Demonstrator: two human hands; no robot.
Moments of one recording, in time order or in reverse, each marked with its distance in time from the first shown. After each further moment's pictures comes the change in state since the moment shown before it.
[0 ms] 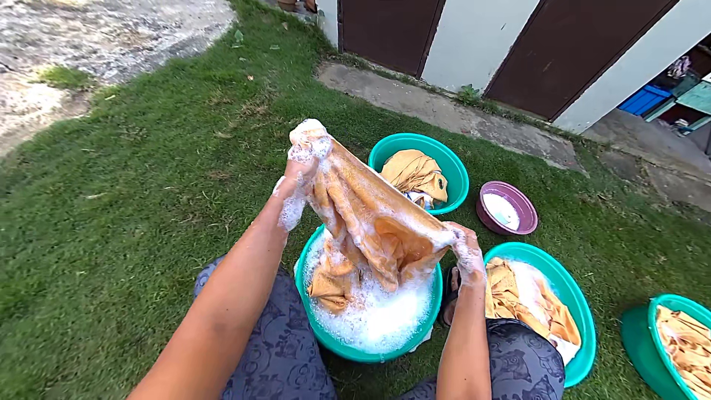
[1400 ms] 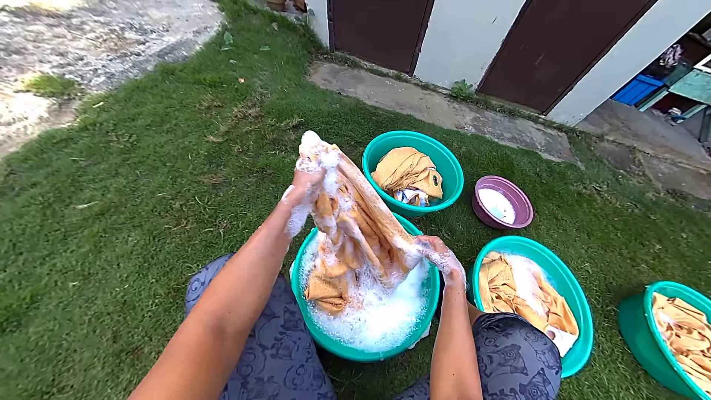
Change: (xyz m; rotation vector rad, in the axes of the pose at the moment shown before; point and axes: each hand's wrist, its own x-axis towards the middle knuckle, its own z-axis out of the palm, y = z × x) left_hand -0.010 -0.004 0.035 -0.037 -0.034 -0.023; right_hand 0.005 0.043 0.016 -0.218 -0.427 0.075
